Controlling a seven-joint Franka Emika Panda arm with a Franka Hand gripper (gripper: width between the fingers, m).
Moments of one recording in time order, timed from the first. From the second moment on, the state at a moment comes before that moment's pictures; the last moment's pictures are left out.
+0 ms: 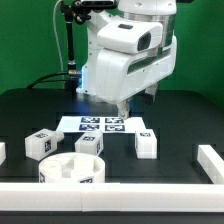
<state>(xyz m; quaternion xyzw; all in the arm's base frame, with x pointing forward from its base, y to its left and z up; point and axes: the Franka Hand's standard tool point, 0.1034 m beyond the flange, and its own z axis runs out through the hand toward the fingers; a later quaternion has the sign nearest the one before) 0.520 0.024 0.090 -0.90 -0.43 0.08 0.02</state>
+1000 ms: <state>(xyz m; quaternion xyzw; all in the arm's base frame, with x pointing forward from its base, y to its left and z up) 0.497 -0.010 0.061 -0.84 -0.54 0.09 0.02</state>
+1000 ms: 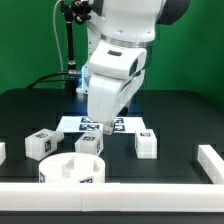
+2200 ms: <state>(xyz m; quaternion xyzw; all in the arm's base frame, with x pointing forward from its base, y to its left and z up) 0.557 -0.043 0.069 -0.85 -0.53 0.07 0.04</state>
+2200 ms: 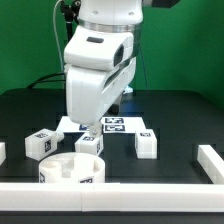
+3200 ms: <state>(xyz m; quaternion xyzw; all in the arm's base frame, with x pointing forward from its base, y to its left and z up) 0.568 -0.066 0.035 -0.87 -0.48 0.06 0.04</state>
